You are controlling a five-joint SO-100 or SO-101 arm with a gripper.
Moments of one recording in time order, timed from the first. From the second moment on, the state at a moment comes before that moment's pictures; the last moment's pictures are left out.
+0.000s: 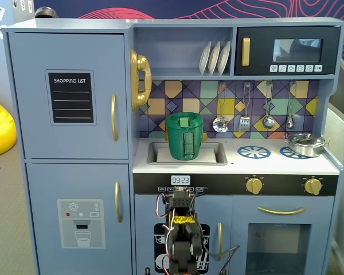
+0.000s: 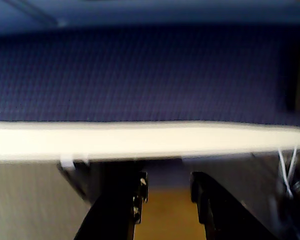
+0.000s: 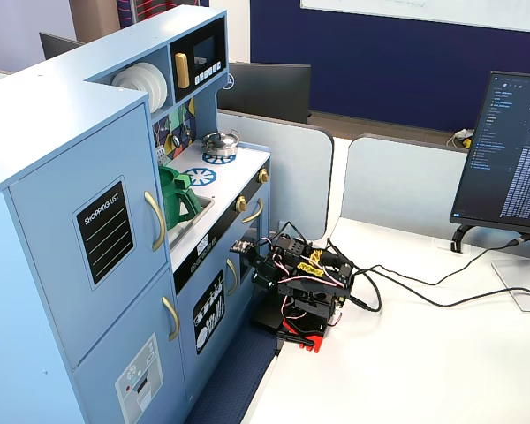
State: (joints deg) arm -1.5 179.9 167.4 79.6 -91.8
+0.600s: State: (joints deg) arm -0.9 182.5 167.9 81.3 -87.9
